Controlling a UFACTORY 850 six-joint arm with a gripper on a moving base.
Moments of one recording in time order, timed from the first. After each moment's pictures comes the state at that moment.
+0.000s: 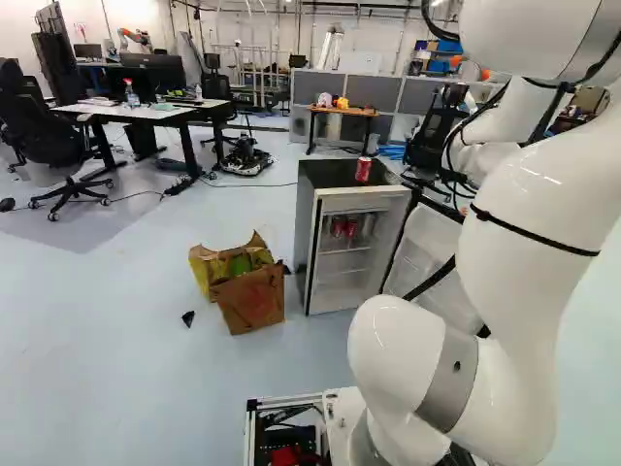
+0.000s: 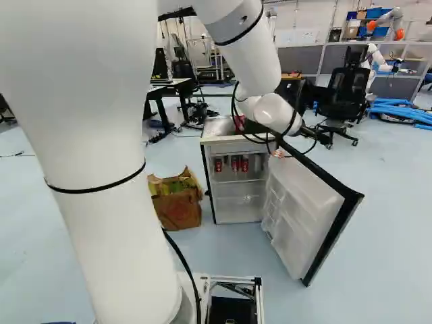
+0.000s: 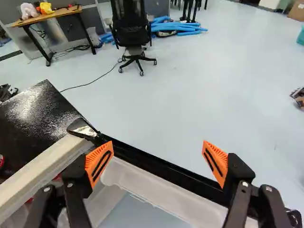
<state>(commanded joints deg) -42.4 -11.8 -52.3 4.3 16.6 0.0</state>
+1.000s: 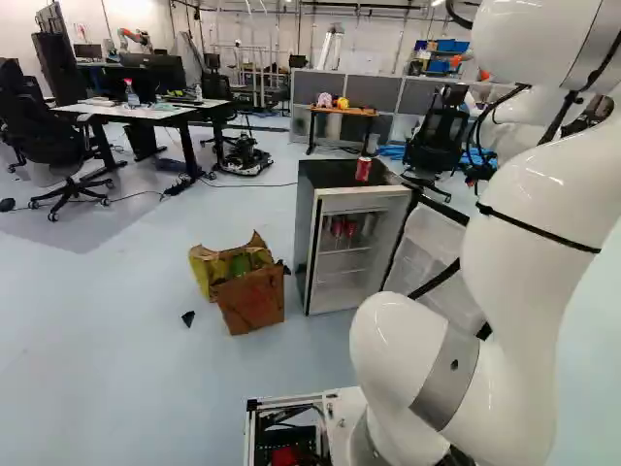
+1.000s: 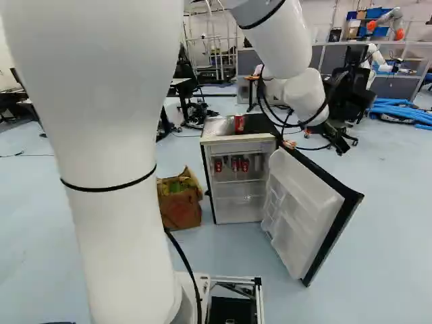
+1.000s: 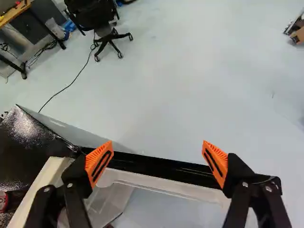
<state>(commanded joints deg) -48.3 -15.6 -63.3 16.2 -3.6 0.0</state>
